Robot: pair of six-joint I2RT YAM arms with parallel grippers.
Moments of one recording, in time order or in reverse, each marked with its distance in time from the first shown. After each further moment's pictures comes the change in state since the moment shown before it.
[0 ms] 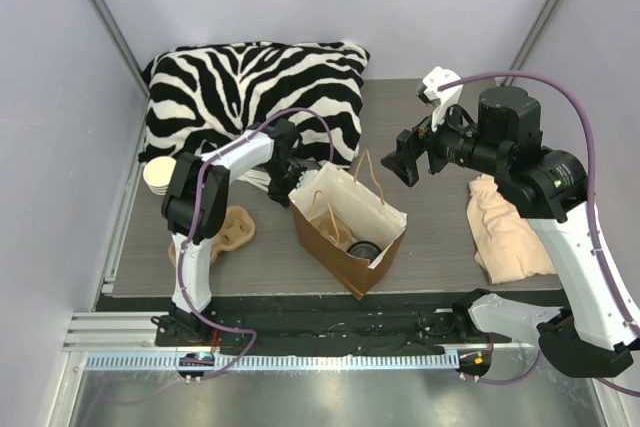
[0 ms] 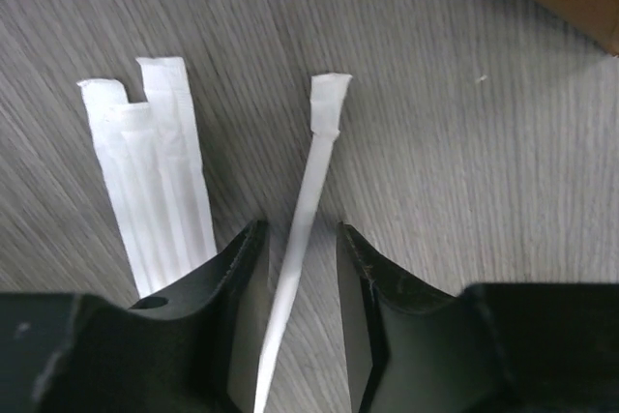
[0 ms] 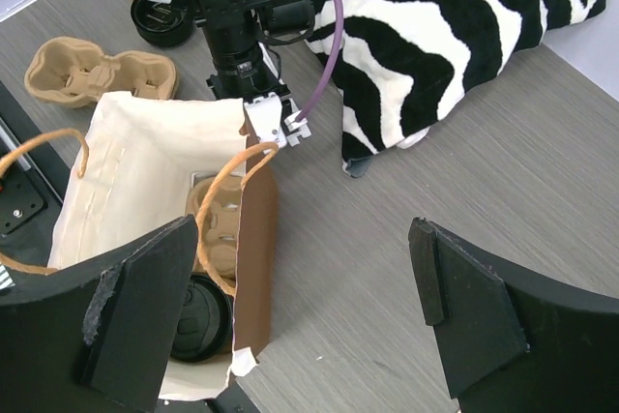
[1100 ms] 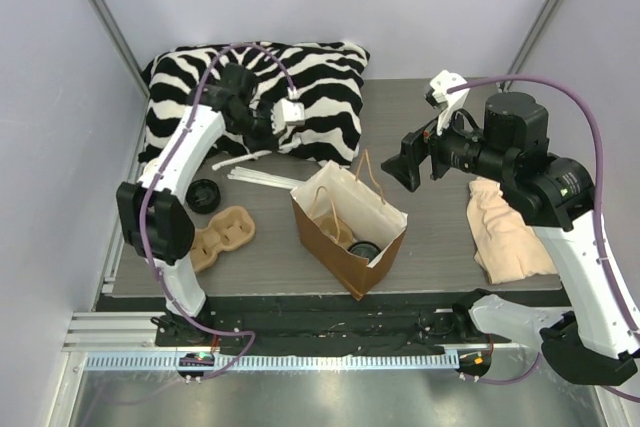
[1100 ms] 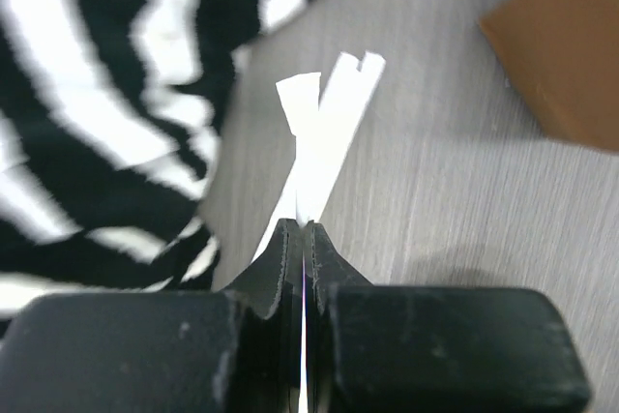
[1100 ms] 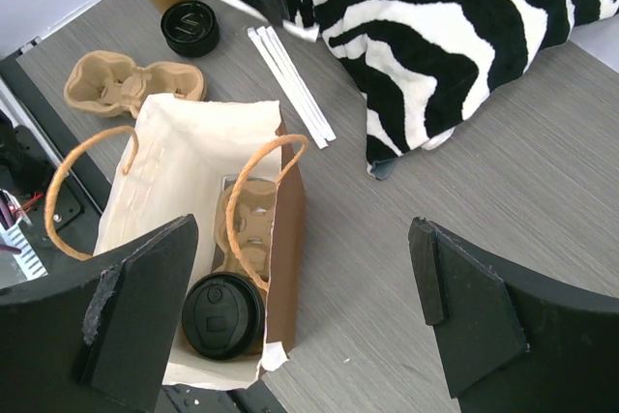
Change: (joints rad) left arm 0.139 -0.242 0.224 -0.076 0.152 -0.323; right arm -0.002 -0.036 -0.026 0.005 -0.035 0.055
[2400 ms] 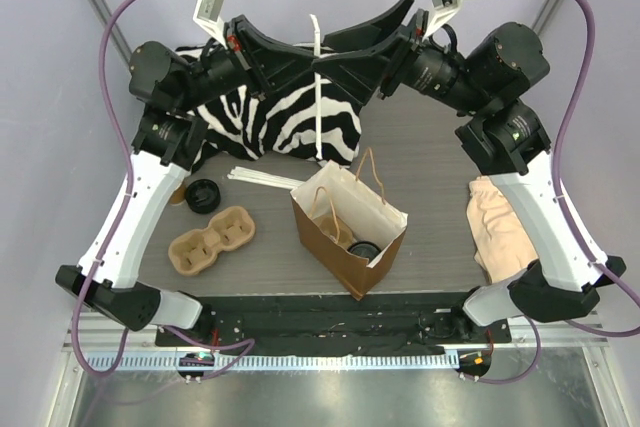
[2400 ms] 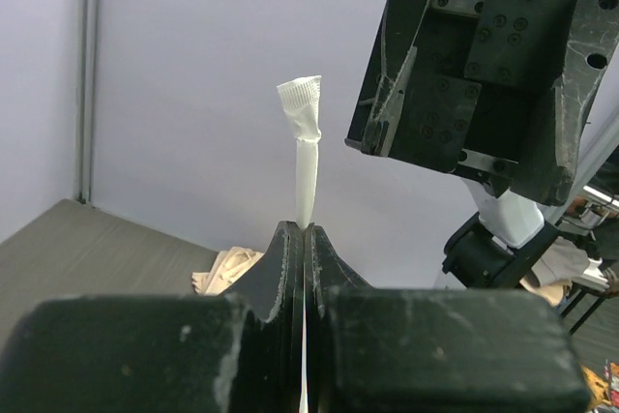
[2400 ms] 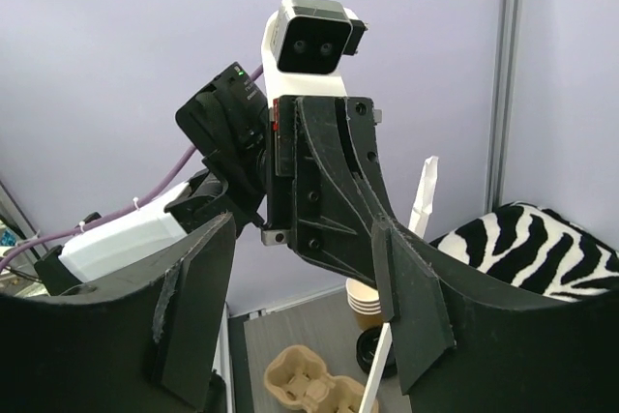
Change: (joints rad) left arm -0.103 -0.439 -0.021 1.246 0.279 -1.778; right arm 0.174 0.352 0.411 0.742 -0.226 0.473
